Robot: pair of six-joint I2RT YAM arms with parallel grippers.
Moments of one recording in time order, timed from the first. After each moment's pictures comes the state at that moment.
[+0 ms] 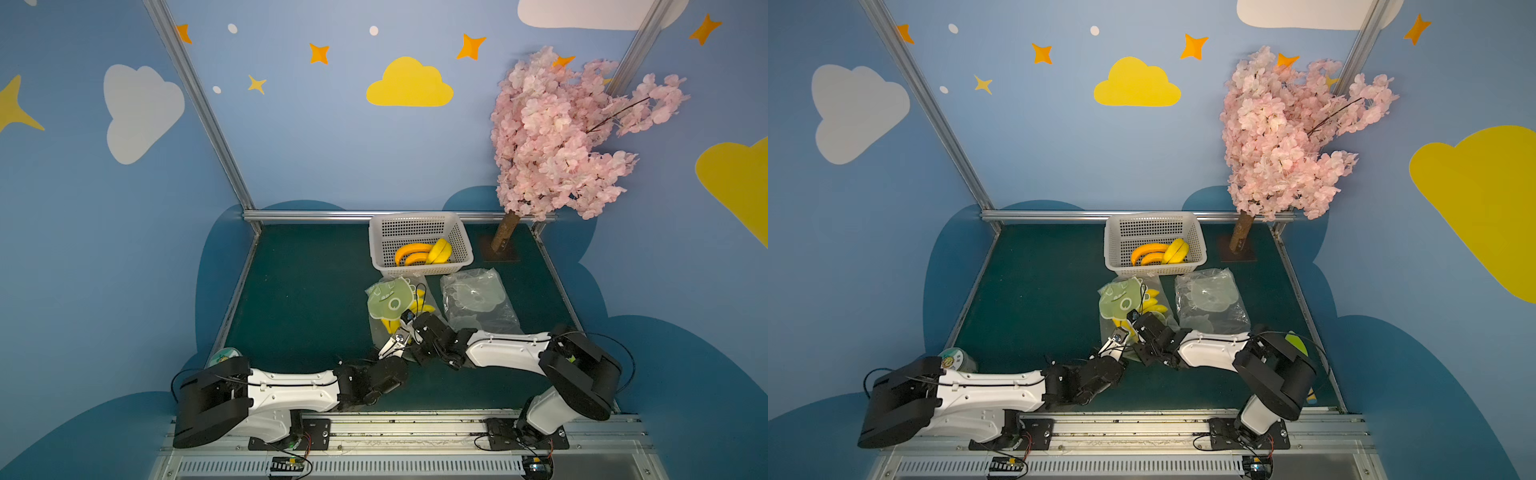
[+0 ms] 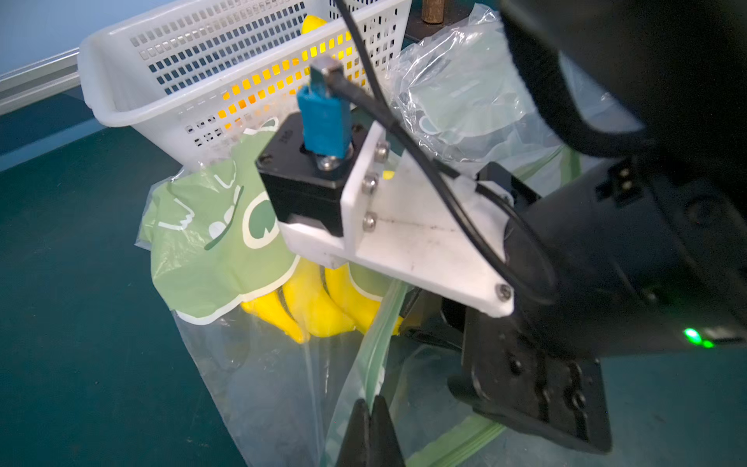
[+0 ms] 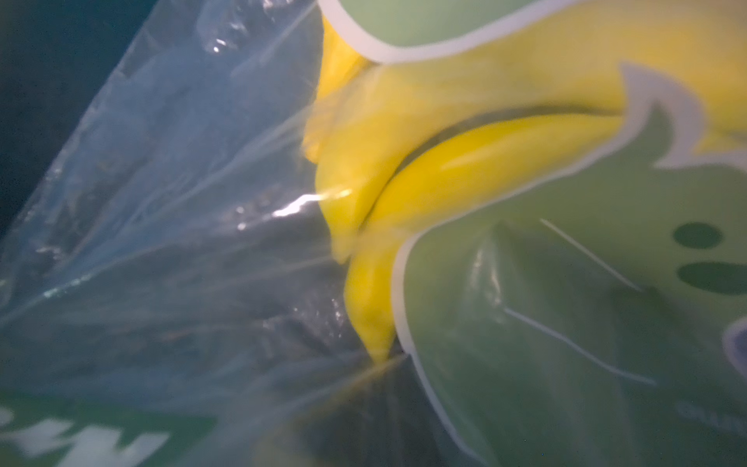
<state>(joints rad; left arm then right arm) -1.27 1.29 0.51 0.08 -0.66 -0.36 0.98 1.60 0.73 -0.10 0.07 0.15</state>
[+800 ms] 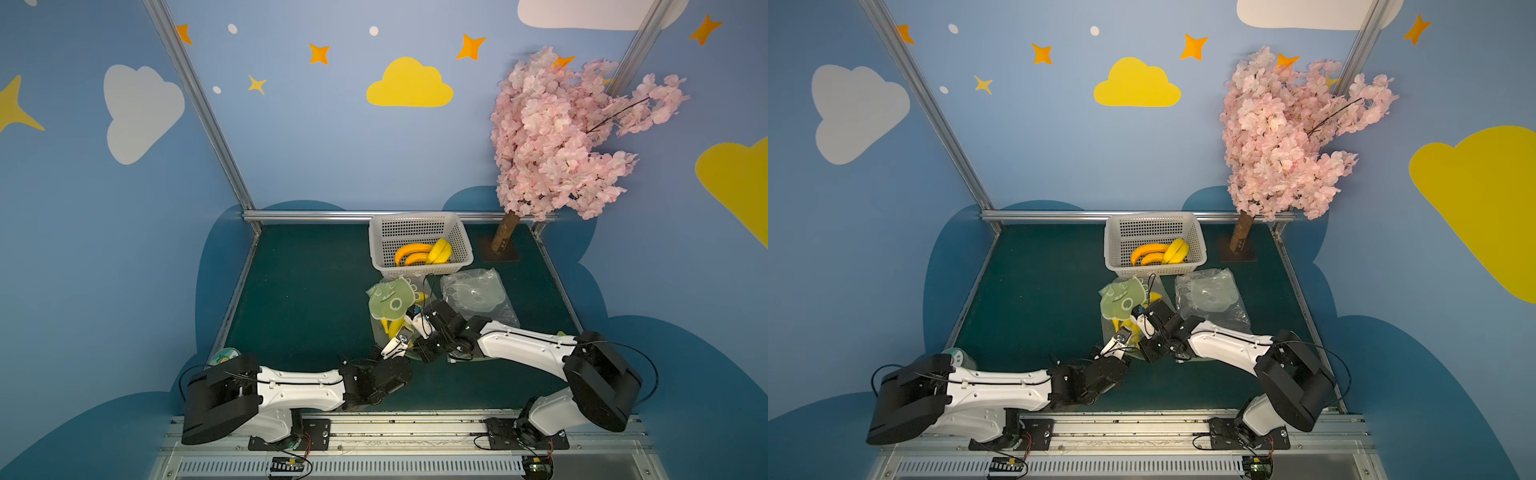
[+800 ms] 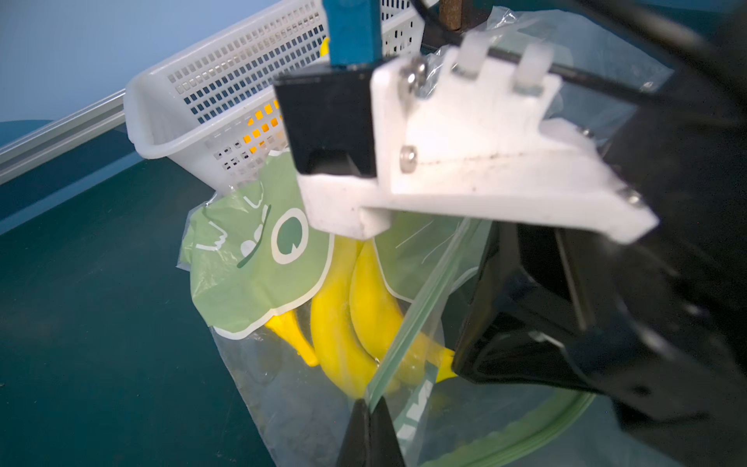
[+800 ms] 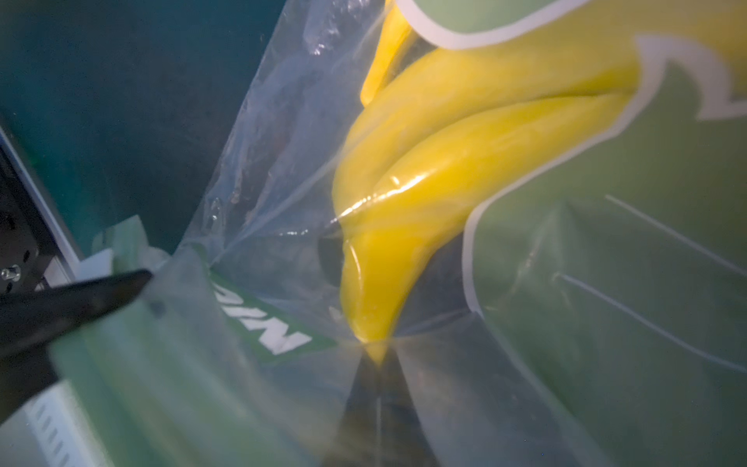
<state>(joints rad) -1.27 1.34 0.54 0.10 -0.75 -0.30 0.87 1.50 0.80 -0.37 -0.22 0.19</state>
